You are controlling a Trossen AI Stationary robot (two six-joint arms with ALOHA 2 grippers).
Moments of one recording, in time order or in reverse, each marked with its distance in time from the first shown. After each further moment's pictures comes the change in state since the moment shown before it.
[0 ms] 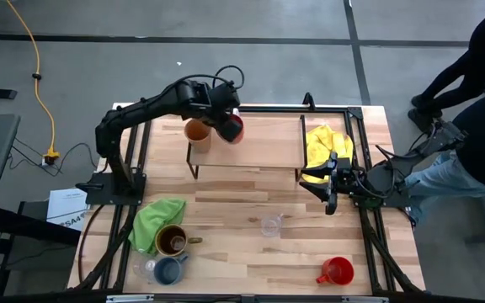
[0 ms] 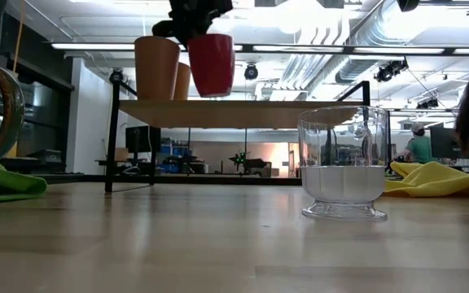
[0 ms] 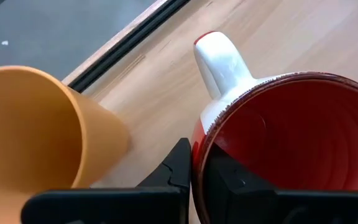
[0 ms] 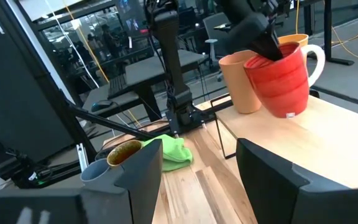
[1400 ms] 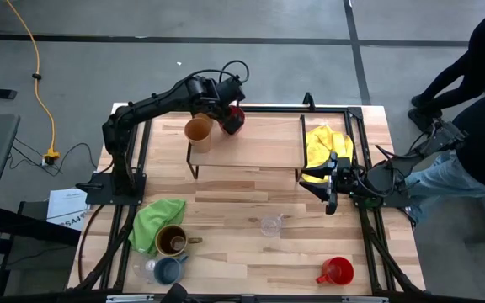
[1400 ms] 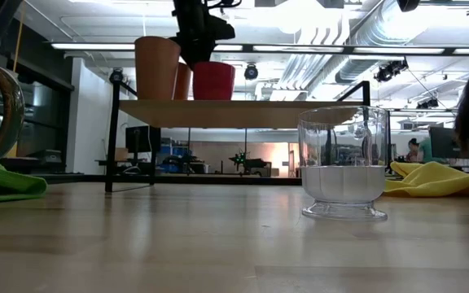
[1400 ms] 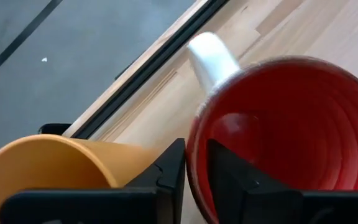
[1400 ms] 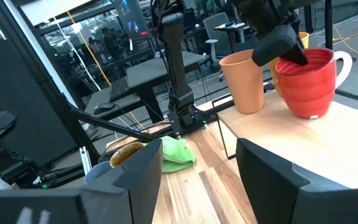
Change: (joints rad) left arm 0.070 0.073 0.000 0.048 -0.076 0.142; right arm 0.000 0.000 0.000 0.007 0.000 0.019
